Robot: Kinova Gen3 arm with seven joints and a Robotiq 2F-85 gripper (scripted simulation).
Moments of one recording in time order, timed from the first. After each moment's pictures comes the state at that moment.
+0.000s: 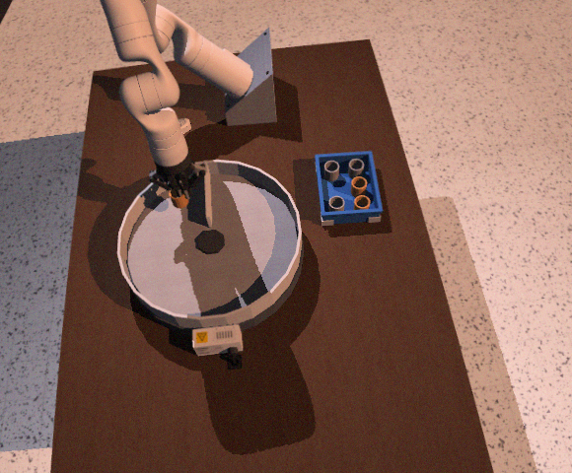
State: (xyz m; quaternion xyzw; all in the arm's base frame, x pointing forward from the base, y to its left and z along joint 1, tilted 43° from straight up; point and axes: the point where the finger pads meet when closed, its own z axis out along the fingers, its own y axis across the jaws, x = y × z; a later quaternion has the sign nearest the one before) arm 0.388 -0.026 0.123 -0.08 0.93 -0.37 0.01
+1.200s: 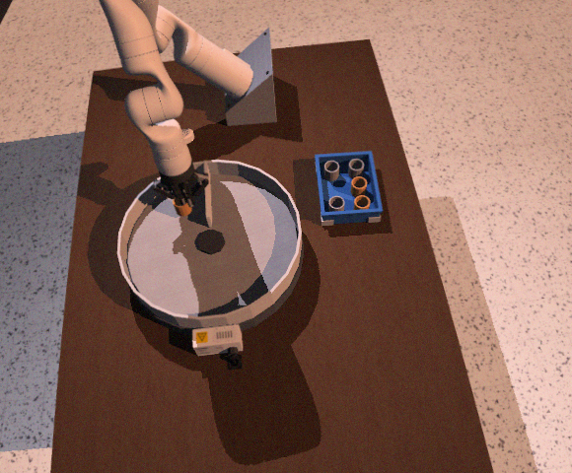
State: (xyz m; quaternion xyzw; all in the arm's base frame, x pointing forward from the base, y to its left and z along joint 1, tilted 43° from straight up) arm 0.391 -0.047 0.098 -0.08 0.93 -0.36 0.01
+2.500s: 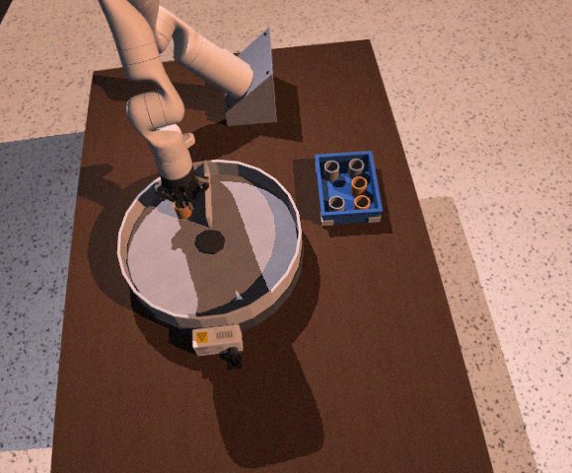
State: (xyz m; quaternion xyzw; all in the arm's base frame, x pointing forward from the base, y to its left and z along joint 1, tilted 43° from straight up) arm 0.391 -0.057 0.090 -0.08 0.93 -0.37 0.01
